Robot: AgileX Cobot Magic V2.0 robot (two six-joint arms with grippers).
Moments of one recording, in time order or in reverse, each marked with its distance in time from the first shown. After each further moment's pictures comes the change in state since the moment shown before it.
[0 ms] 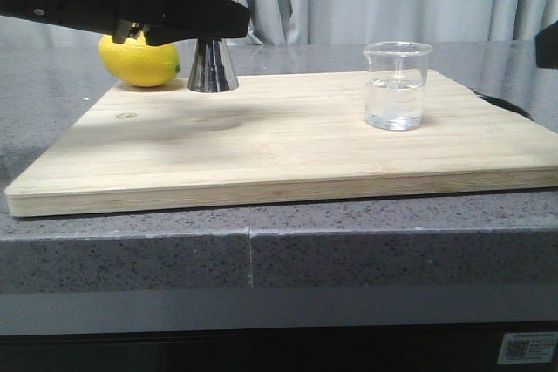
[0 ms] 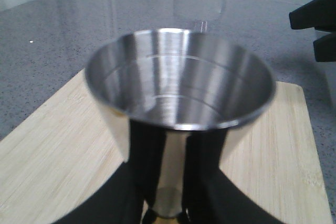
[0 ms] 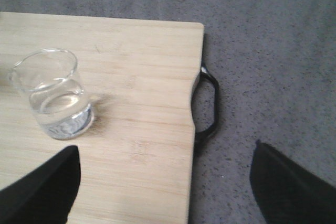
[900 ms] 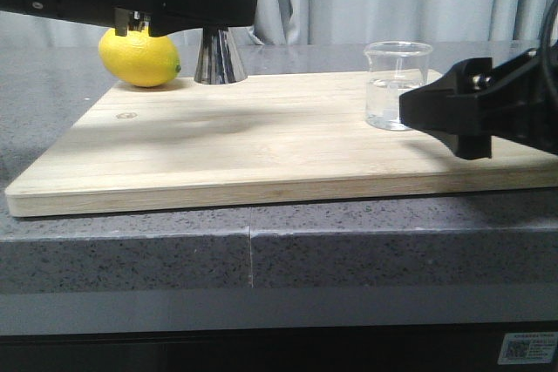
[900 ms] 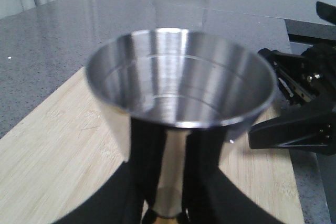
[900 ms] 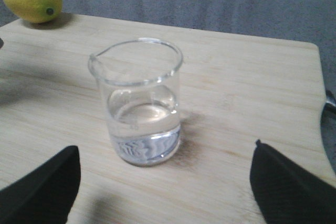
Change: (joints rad) left arm 0.000 0.000 0.000 0.000 0.074 0.000; right arm 0.149 0.513 0.071 -0.048 -0.718 0.008
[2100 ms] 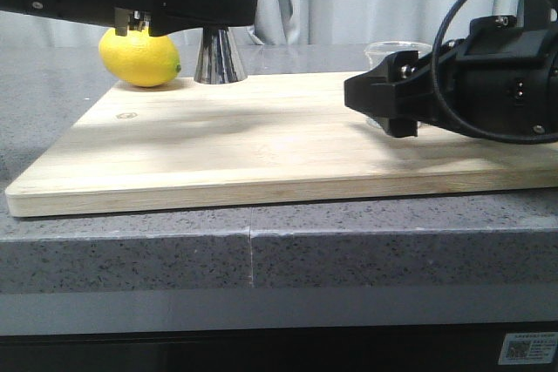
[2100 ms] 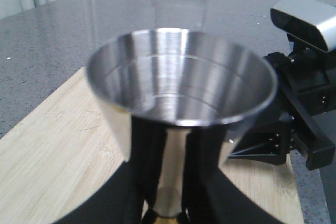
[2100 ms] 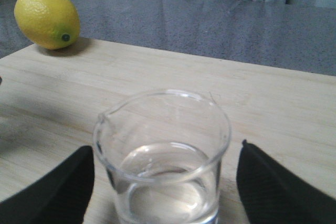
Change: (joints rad) left arm 0.000 0.000 0.000 0.002 0.001 0.000; right arm 0.000 0.211 -0.158 -0.081 -0.115 0.044
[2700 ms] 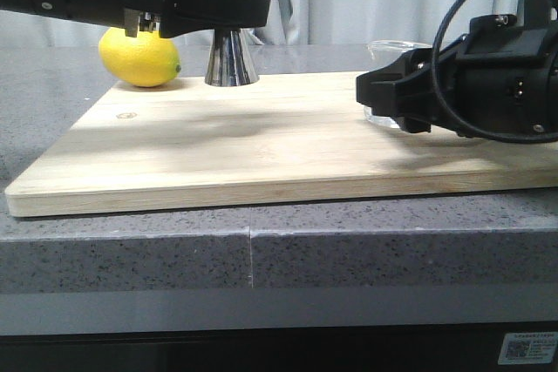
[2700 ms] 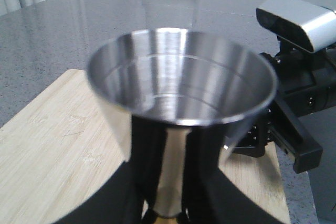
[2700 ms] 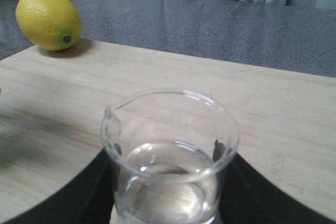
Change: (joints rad) left arm -0.027 0.000 0.000 0.000 0.001 0.000; right arm 0.000 0.000 0.000 -0.002 -0.005 0.002
